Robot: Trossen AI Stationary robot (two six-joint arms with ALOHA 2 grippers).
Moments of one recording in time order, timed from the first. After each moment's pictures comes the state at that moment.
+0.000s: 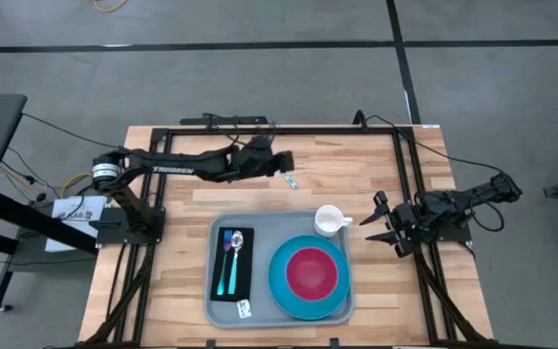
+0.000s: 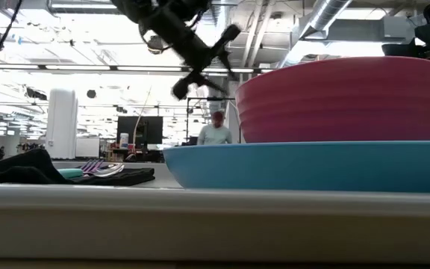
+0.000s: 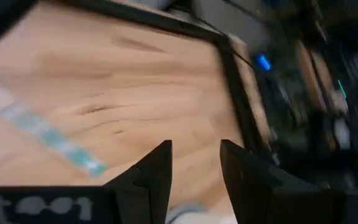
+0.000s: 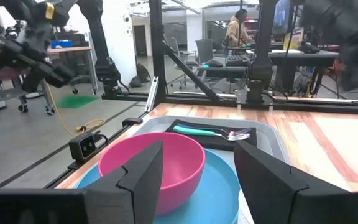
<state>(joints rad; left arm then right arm) 0.22 1.68 1.22 -0.06 -0.23 -1.13 0.32 0.02 0.01 0.01 0.00 -0.01</state>
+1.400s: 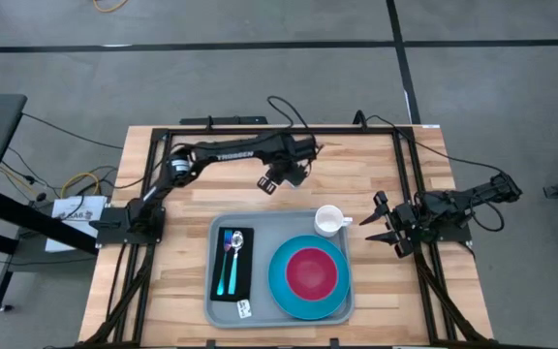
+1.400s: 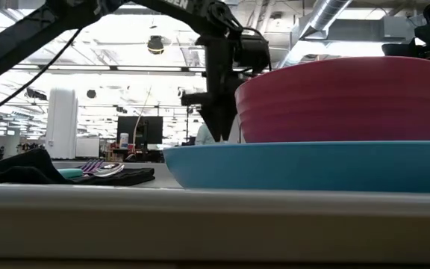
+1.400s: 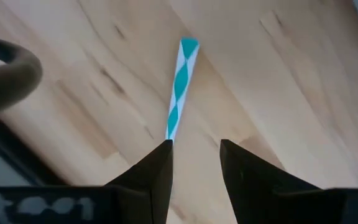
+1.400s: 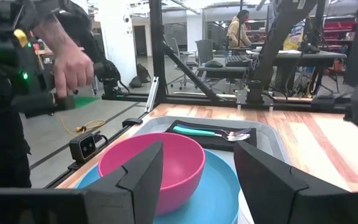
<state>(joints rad) 0.28 2.30 2.10 -1.20 -0.16 0.95 0.33 0.02 0.01 0.01 0.00 -0.01</state>
